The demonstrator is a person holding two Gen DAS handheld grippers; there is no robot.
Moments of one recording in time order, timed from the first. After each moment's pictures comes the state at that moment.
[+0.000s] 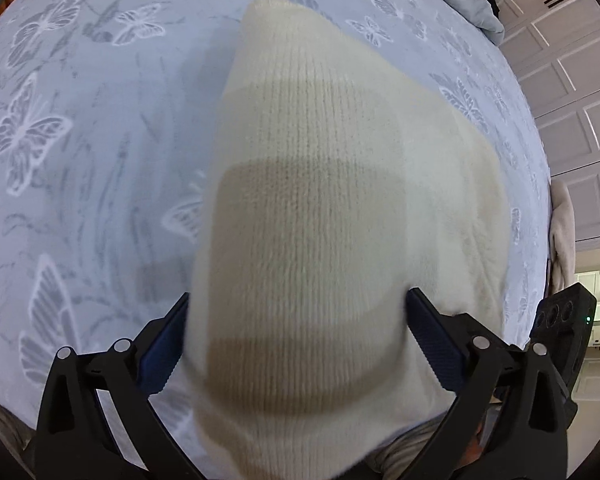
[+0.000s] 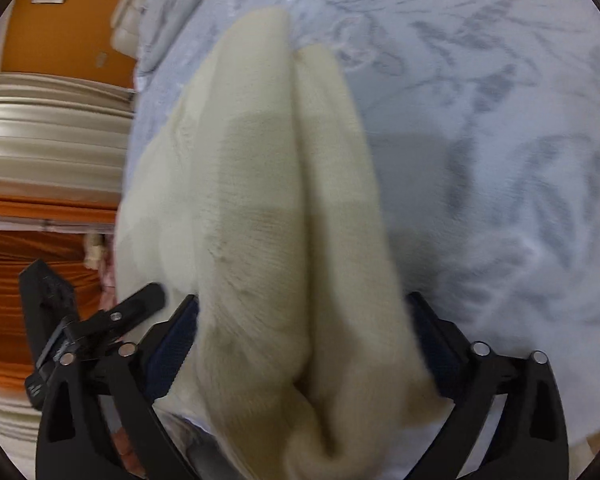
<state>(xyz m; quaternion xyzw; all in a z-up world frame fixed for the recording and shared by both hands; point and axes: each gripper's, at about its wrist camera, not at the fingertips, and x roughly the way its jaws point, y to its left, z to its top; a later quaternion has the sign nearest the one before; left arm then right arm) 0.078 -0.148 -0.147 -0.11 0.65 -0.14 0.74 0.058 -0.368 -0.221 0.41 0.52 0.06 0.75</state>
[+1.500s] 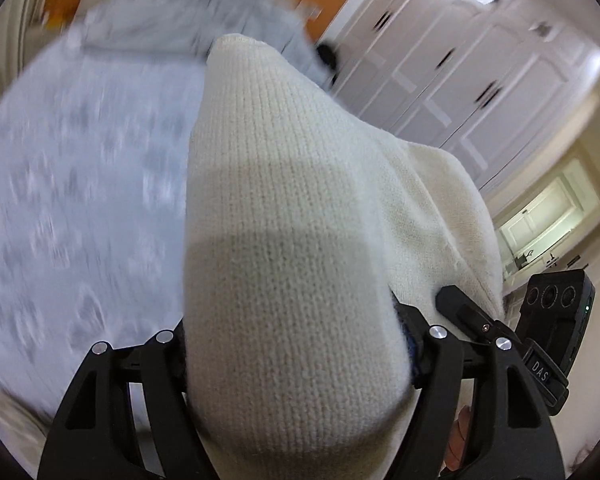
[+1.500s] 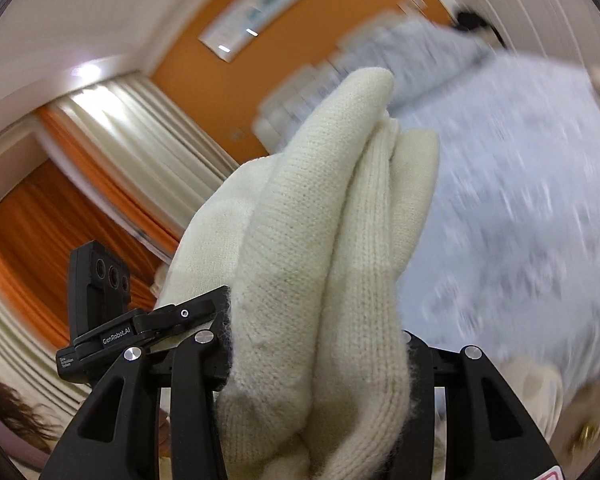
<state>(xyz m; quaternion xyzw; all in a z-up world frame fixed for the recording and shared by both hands) -0.090 -0.111 0.127 -0.09 0.43 -0.36 0.82 -0.164 -0.308 0.092 0.30 0.21 0.13 0.92</state>
